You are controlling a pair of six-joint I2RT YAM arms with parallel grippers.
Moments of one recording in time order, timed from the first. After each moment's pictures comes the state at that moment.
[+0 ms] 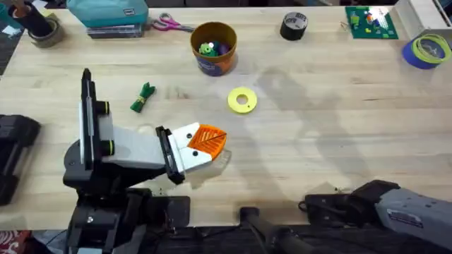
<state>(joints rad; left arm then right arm) -0.05 0.01 0.01 -0.13 1.16 -0.02 0.40 1.26 1.45 -0.12 -0.34 -0.10</state>
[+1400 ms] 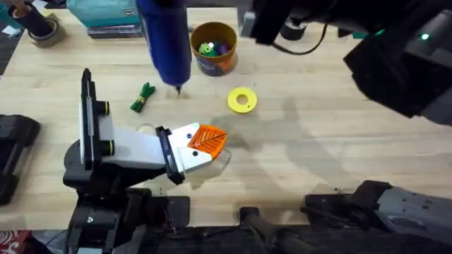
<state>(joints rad) -0.05 0.01 0.01 -0.13 1.16 -0.02 0.71 1.28 1.06 0.59 -0.79 0.32</state>
